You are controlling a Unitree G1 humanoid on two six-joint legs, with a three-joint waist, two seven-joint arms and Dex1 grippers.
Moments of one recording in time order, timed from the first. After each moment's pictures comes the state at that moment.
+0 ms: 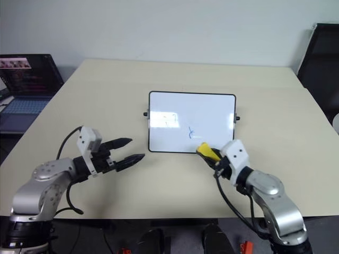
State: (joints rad) left arm -0.17 0.68 0.18 -0.18 -0.50 0.50 -0.91; right arm -0.16 -0.43 0.14 -0.55 0.13 0.63 0.51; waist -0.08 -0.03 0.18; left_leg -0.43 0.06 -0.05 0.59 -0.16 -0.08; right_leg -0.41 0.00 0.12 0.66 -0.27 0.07
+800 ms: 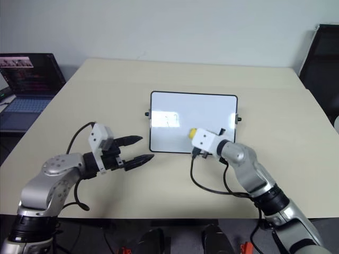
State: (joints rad) left arm -0.22 0.68 0.10 -0.22 -0.49 0.50 -0.91; right arm -0.53 -0.51 0.46 -0.14 -0.28 0.42 0.57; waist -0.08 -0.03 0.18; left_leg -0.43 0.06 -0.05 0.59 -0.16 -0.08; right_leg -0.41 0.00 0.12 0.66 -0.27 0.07
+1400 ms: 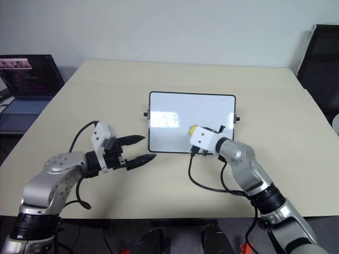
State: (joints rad) left arm -0.25 0.68 0.08 -0.22 -0.49 0.51 -0.91; right arm -0.53 -0.46 0.44 -0.13 -0.37 0.42 0.59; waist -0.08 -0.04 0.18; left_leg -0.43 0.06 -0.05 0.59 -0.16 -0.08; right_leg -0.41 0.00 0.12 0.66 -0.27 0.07
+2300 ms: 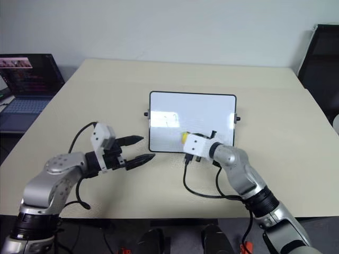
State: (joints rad) left arm -0.24 0.68 0.09 -0.19 -0.48 0.50 -0.89; right arm -0.53 -0.37 0.38 -0.08 -0.38 0.34 0.57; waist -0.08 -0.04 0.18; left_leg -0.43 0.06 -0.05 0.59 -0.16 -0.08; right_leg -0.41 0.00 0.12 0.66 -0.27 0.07
